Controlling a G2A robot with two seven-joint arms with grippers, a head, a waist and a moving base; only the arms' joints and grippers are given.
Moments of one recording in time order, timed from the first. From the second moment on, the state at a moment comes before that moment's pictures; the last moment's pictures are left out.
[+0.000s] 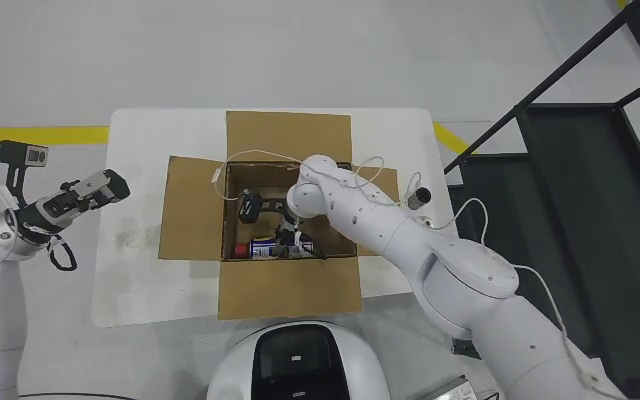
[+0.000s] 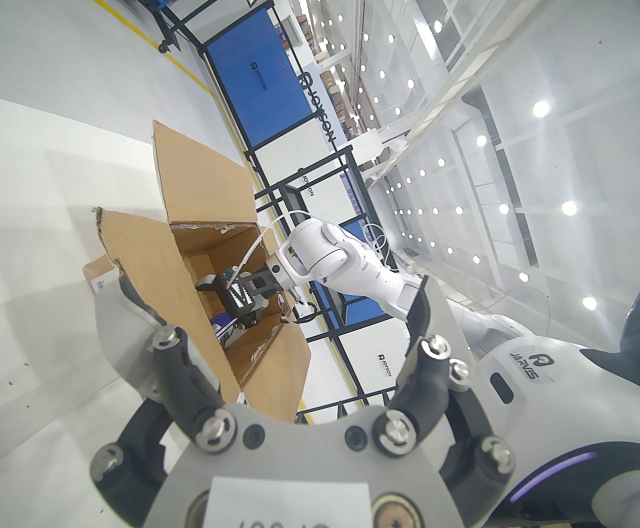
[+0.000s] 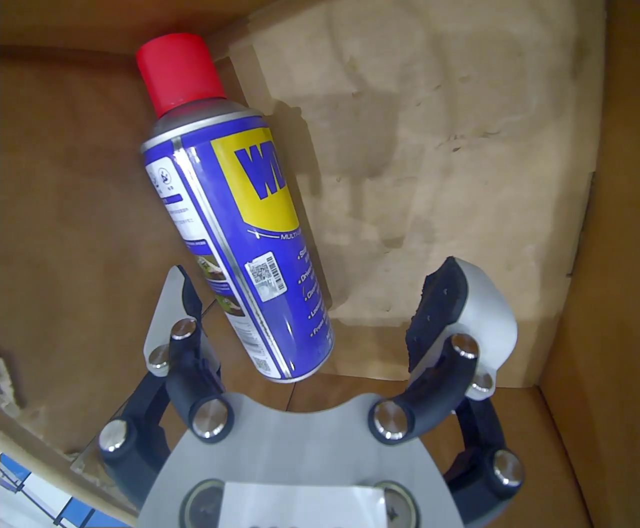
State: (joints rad) left arm 1.21 -0.98 -1.78 -1.41 -0.44 -0.44 -1.27; right arm -0.42 -1.60 0.34 -0.68 -0.66 -0.60 1.01
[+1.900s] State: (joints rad) left arm 1.21 -0.98 -1.78 -1.41 -0.44 -0.44 -1.27; right arm -0.80 -1.25 0.92 -1.49 -0.77 -0.71 1.11
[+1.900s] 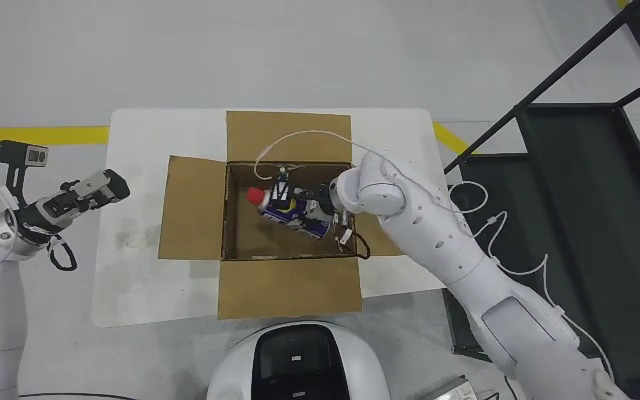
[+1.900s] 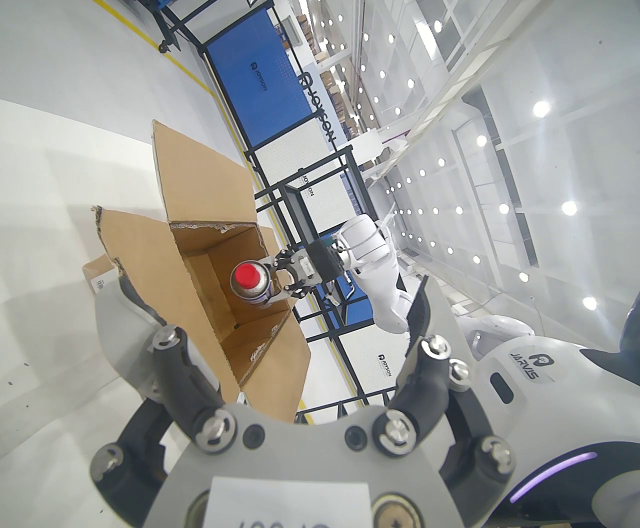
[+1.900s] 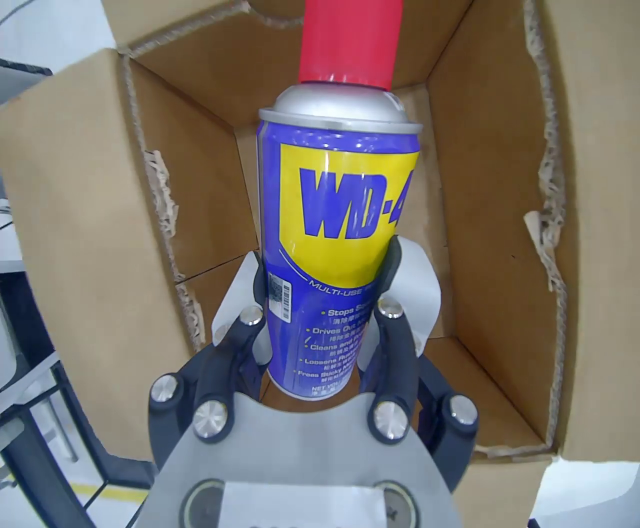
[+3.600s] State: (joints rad) left arm 1.21 -0.97 -1.82 -1.39 -0.45 -0.41 -1.18; right arm -1.67 -1.09 1.66 -1.73 -1.19 -1.01 -0.27
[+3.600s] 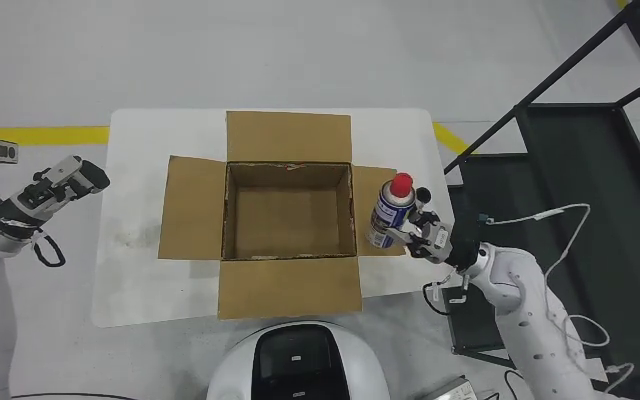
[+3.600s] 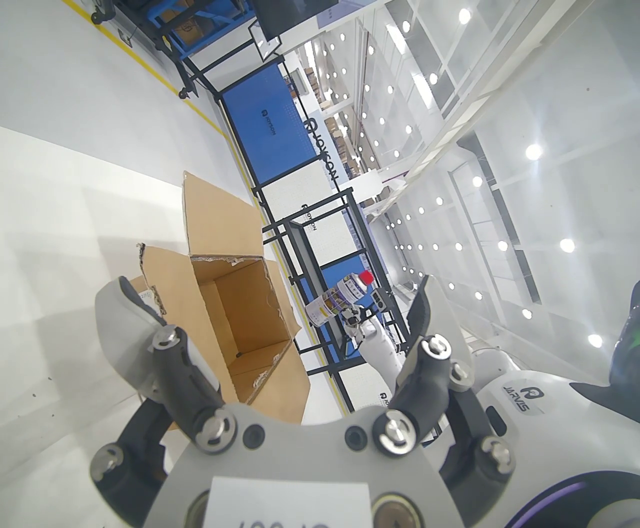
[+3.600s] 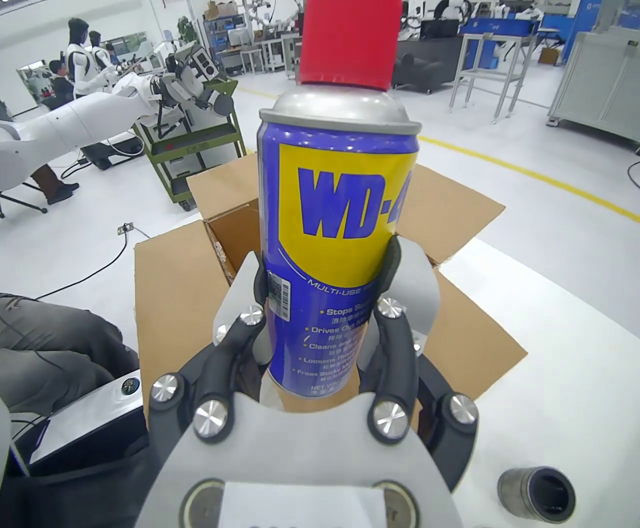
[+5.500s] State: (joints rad) left arm 1.21 -0.97 -1.82 -1.39 -0.45 -0.41 -1.18; right arm -1.78 -1.09 1.63 -1.39 -1.49 -0.70 -1.01
